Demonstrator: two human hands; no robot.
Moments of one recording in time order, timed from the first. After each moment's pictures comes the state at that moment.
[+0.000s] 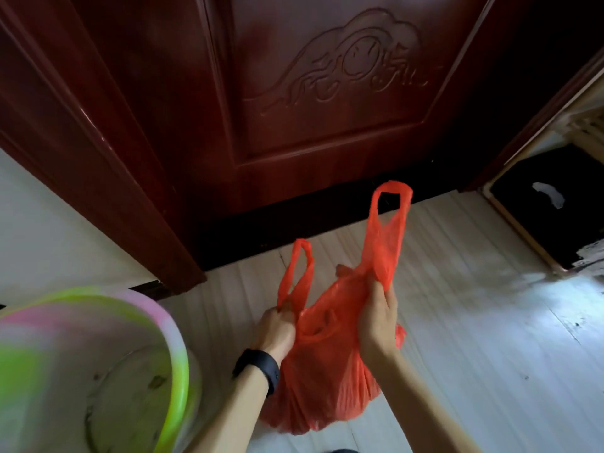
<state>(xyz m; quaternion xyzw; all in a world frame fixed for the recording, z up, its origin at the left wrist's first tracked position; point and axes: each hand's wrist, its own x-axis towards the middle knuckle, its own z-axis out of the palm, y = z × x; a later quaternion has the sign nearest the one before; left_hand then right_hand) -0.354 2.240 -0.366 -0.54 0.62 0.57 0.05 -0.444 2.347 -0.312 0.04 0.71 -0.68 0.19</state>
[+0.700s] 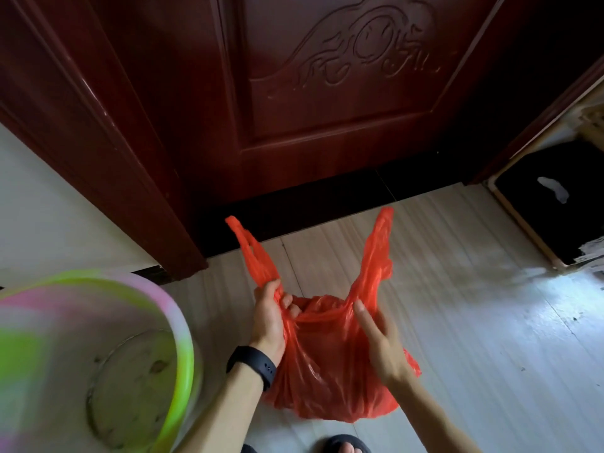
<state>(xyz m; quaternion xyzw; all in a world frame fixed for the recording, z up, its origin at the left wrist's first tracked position) -0.351 2.241 -0.372 -0.51 0.25 0.81 -0.18 -0.431 2.406 -0.360 -0.10 0.77 -0.55 0.32</state>
